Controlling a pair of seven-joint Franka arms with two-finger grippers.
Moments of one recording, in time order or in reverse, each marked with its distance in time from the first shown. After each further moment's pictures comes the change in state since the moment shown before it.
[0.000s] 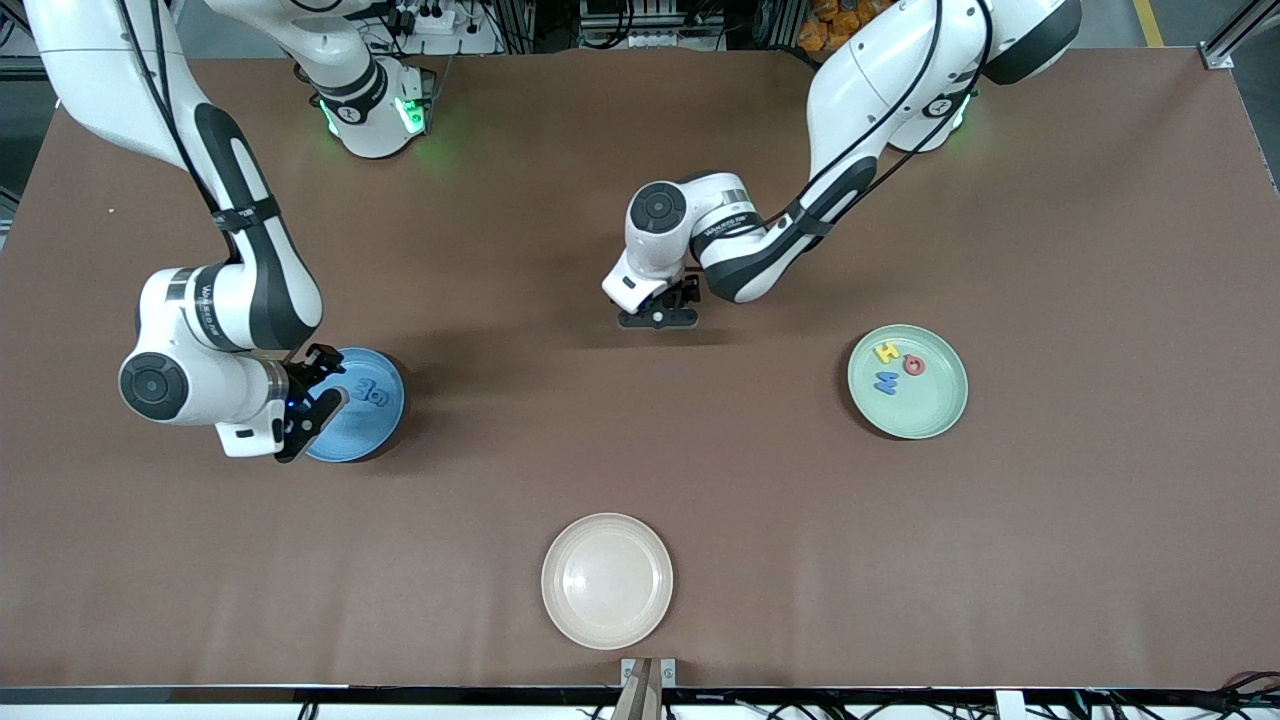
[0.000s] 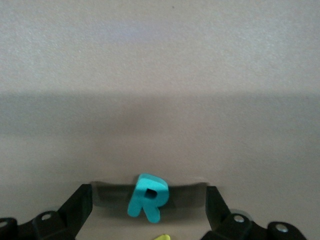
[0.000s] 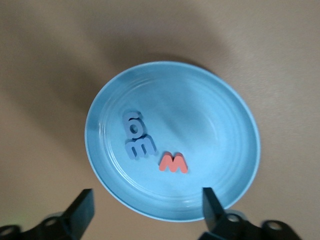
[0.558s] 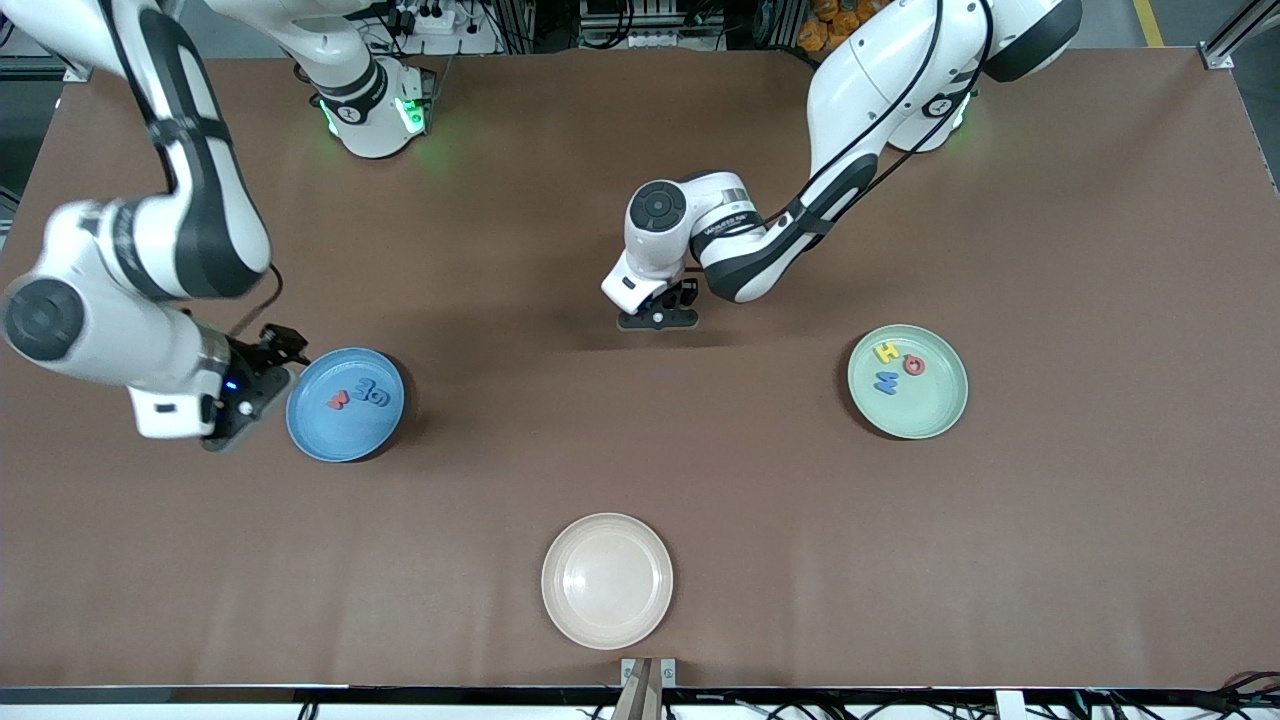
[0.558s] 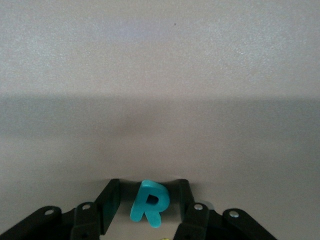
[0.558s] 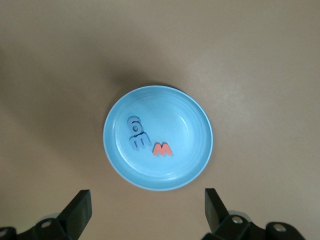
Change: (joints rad) left arm 0.002 -0.009 0.008 0.004 0.000 -0.002 0.000; right arm 0.002 -0.215 -0.001 0.030 0.002 -0.108 0.085
